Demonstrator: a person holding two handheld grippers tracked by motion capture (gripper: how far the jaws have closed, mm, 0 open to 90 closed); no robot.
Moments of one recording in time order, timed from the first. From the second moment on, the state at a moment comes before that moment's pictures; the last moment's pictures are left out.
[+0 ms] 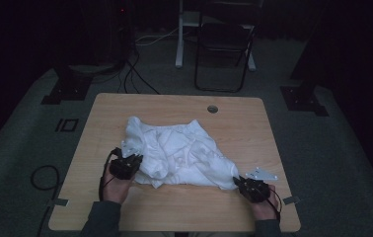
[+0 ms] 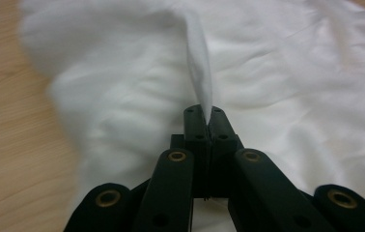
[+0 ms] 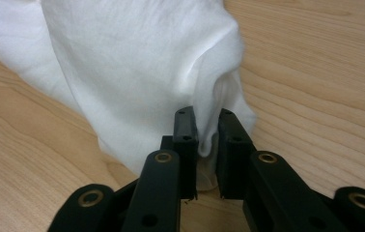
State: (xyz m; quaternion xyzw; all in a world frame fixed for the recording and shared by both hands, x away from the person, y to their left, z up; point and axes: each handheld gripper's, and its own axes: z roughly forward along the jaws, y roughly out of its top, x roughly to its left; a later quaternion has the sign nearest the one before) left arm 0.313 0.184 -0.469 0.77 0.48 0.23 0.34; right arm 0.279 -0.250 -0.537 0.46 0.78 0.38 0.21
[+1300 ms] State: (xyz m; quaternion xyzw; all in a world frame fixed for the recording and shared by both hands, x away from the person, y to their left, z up) left arm 0.315 0.215 -0.458 0.74 0.51 0.25 0.36; right arm 0.271 -0.274 -0.527 0.51 0.72 0.38 0.28
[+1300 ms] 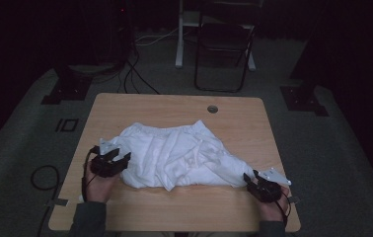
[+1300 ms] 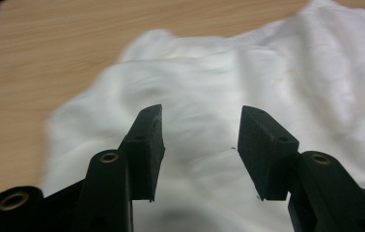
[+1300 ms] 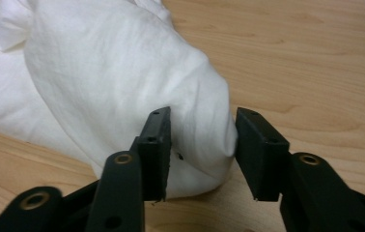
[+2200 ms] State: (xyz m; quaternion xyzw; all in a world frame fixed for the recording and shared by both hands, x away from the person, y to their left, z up) left arm 0.346 0.125 -0.487 0.81 0.42 0.19 0.35; right arm 0.272 -0.265 -0.532 0.49 0.75 0.37 0.27
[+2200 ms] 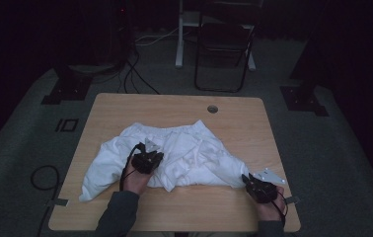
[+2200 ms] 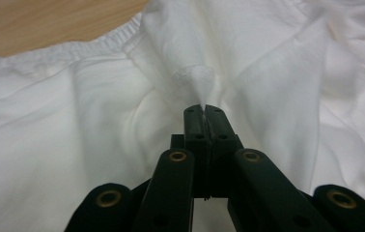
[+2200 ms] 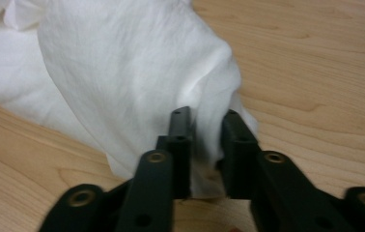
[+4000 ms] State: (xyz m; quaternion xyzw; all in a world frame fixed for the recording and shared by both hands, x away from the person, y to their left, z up) left arm 0.266 0.218 -0.549 0.76 0.51 0.21 0.35; right arm 0.311 -0.173 -0.483 0.43 0.76 0.42 0.24
